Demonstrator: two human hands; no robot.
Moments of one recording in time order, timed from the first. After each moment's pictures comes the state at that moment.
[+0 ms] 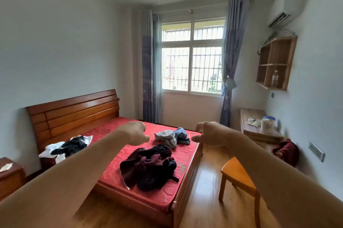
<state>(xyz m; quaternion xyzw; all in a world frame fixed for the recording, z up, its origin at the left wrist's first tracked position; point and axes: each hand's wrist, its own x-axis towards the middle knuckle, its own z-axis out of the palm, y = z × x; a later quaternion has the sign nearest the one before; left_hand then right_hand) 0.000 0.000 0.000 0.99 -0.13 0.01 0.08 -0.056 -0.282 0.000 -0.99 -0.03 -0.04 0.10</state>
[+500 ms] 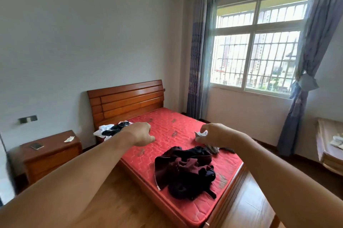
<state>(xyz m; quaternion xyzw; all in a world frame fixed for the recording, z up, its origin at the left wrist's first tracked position) 0.166 0.032 -0.029 1.00 0.04 -0.02 0.06 0.208 -0.246 -0.024 -0.98 -0.16 0.05 0.08</state>
